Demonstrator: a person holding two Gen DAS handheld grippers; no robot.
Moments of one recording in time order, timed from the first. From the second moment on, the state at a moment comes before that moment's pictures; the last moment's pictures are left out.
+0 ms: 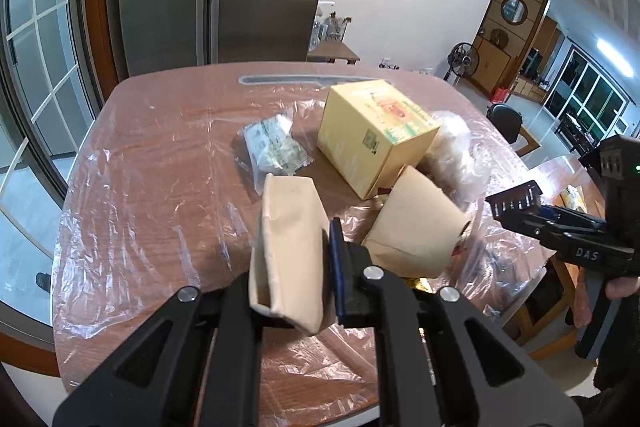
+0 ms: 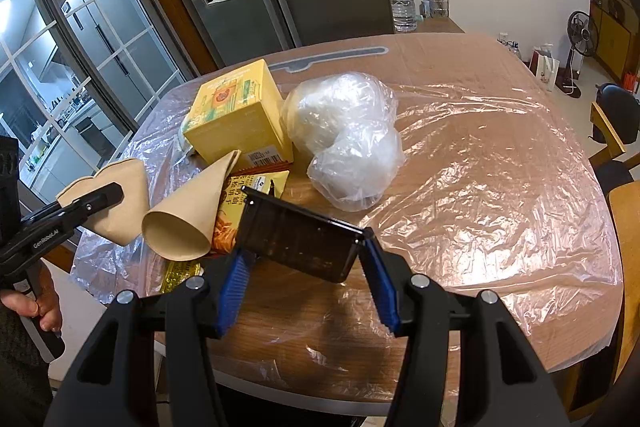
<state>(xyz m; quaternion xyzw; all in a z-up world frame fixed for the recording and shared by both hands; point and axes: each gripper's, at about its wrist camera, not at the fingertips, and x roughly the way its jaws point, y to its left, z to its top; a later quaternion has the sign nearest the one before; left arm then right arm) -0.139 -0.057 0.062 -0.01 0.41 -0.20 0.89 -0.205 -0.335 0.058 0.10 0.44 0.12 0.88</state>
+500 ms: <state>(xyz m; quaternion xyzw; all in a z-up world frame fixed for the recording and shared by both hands) -0.184 -0.049 0.071 -0.01 0.41 -0.21 0.89 -0.233 -0.326 0.077 0.06 0.44 0.16 0.88</state>
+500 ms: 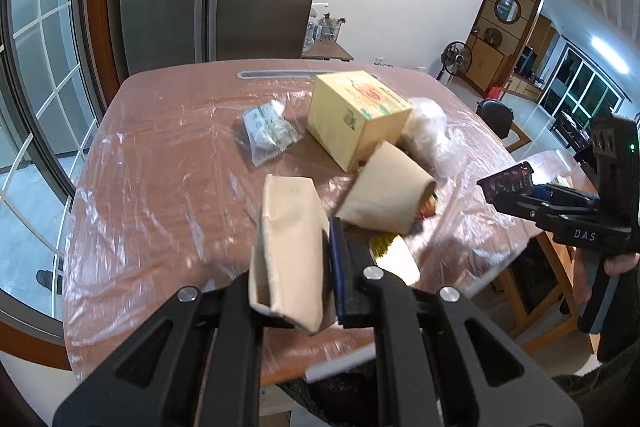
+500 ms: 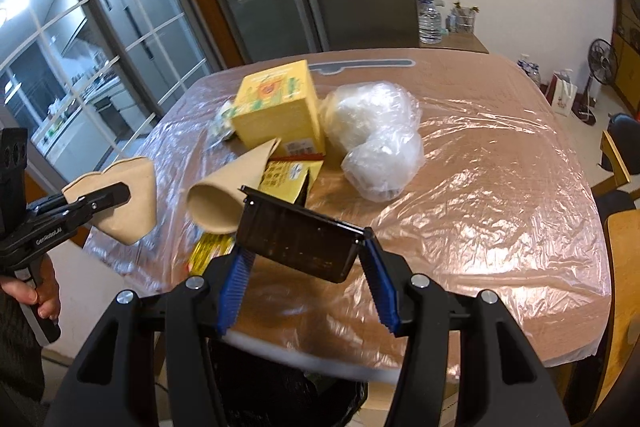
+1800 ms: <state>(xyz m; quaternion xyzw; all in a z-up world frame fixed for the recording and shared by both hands) -0.287 -0.099 0.010 0.06 0.50 -0.31 0.81 -0.331 -0.301 0.030 -0.01 0.52 0.24 0.82</state>
